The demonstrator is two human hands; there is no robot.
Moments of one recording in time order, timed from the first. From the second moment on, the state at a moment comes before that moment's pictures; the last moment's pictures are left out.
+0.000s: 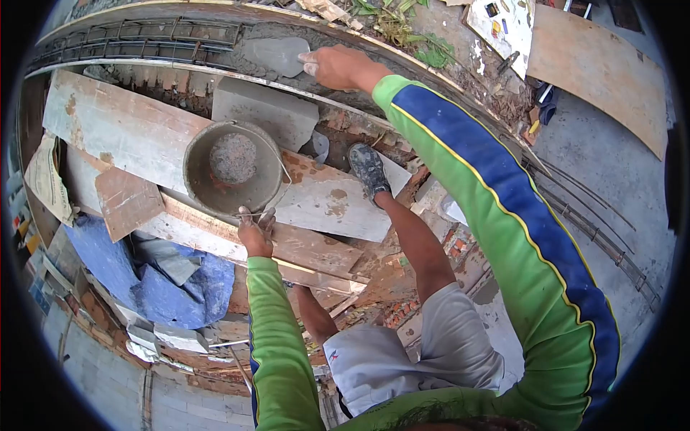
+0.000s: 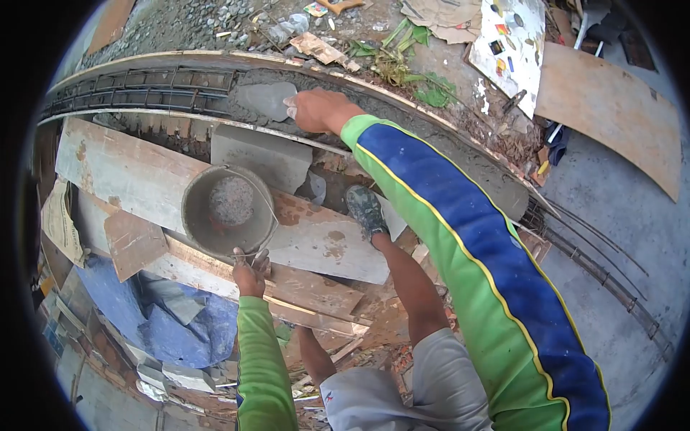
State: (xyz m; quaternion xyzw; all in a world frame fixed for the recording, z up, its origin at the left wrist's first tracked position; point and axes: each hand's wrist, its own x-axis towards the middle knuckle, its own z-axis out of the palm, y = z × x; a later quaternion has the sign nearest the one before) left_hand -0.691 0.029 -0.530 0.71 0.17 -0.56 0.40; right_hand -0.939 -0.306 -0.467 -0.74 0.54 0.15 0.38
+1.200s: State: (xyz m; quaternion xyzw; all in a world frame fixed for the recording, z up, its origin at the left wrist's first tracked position) left_hand -0.664 0.016 -0.542 0.76 0.11 -0.60 0.23; right_hand -1.391 -0.054 -0.434 -0.53 0.73 0.20 0.39
